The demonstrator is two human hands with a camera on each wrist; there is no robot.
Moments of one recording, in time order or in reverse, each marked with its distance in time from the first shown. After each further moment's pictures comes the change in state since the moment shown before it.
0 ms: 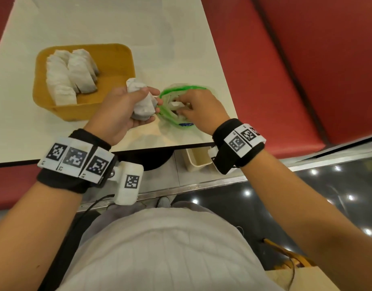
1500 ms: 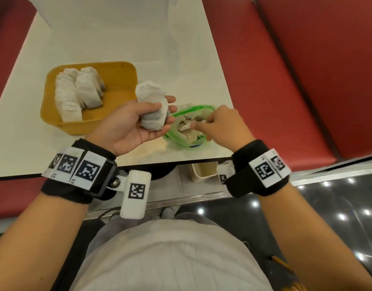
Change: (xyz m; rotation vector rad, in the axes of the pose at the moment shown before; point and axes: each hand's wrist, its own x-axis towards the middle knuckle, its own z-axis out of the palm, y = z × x) left_hand 0.005 0.020 0.012 -0.328 -0.169 -0.164; right_hand -0.023 0.011 -0.031 0.144 0.001 0.299
